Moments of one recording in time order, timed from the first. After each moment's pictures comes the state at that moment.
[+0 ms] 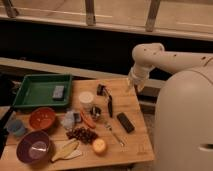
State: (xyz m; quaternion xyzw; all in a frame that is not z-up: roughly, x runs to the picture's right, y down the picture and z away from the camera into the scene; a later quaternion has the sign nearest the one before) arm 0.171 0.001 0.786 -0.24 0.16 0.67 0.69
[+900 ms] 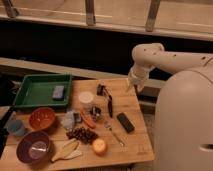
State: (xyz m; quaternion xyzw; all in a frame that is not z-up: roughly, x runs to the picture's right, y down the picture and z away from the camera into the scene) arm 0.167 0.002 0.785 -0.24 0.16 0.66 0.69
